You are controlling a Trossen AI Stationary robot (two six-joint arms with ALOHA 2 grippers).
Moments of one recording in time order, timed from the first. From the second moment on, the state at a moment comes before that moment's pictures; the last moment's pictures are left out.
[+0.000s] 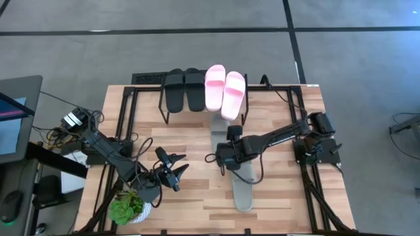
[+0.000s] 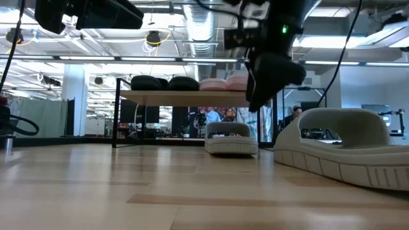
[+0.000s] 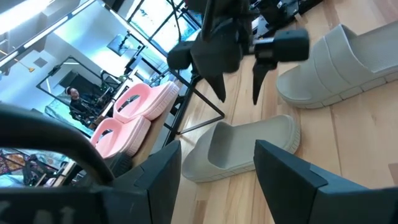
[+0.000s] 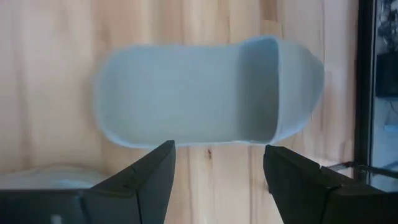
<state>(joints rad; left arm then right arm) -0.72 1.46 0.74 0.19 -1.23 0.23 0.23 1.85 1.34 -0.86 0.53 0.10</state>
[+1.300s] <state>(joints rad) -0.39 1.46 0.74 0.47 -0.36 0.40 1.04 1.50 1.28 -1.40 1.19 0.92</state>
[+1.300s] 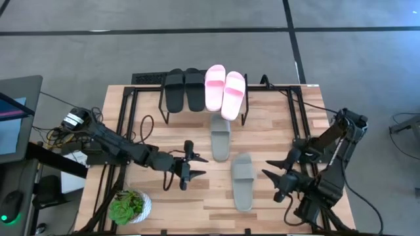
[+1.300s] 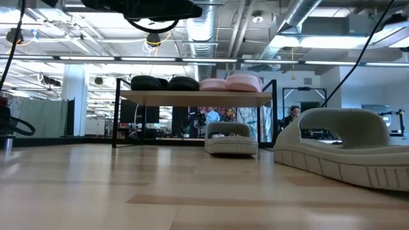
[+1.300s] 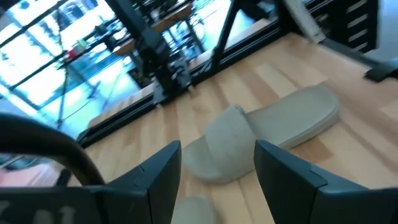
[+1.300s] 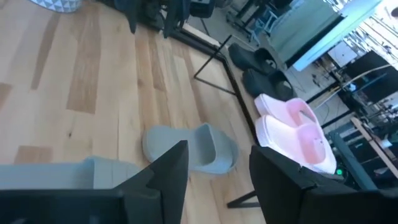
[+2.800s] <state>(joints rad) -0.34 2.21 1.52 0.13 -0.40 0.42 1.15 1.50 1.05 -1.57 1.18 1.44</state>
